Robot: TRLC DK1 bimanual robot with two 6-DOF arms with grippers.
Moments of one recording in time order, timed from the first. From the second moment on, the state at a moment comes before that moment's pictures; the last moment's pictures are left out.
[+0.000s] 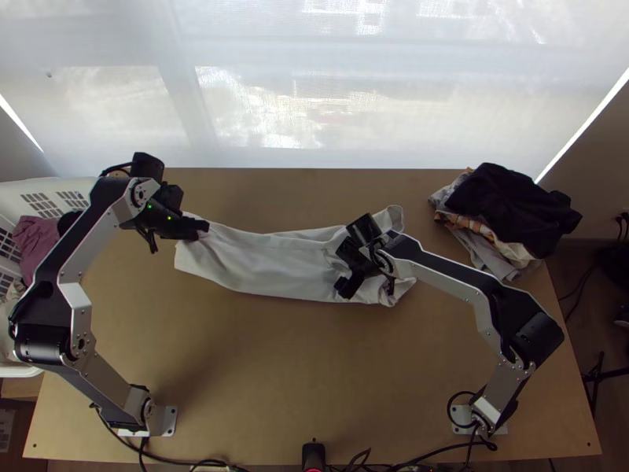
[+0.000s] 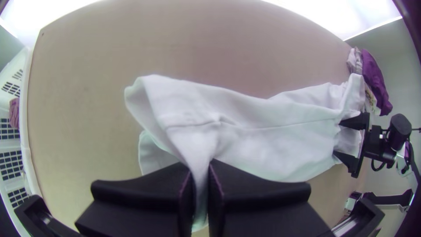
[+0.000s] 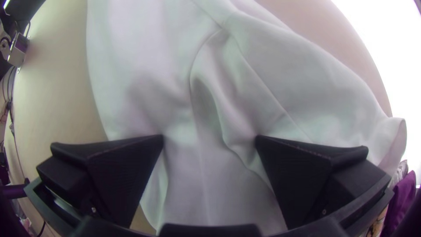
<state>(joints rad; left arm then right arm) -0.03 1.76 1.53 -1.01 0.21 0.04 0.65 1.86 1.24 -0.49 -0.07 -0.31</state>
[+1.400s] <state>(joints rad) -0.02 1.90 1.35 -0.89 0.15 -0.01 0.65 1.85 1.28 -0.51 -0.07 -0.31</state>
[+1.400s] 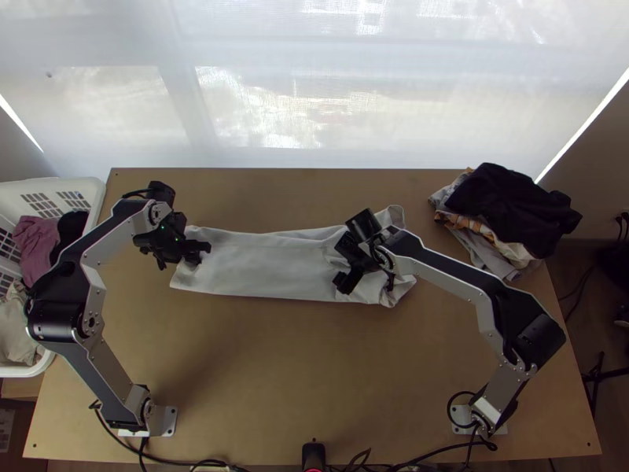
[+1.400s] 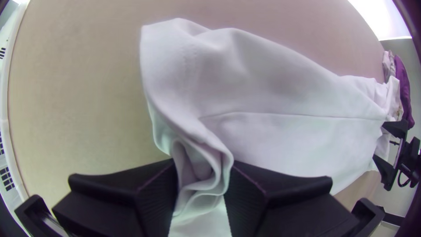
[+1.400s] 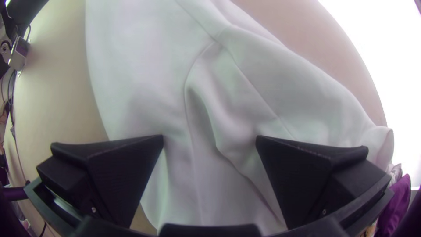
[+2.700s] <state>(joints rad) -0.34 1.82 1.93 -1.17 0.56 -0.05 0.67 1.91 1.28 -0.51 -0.05 -0.31</state>
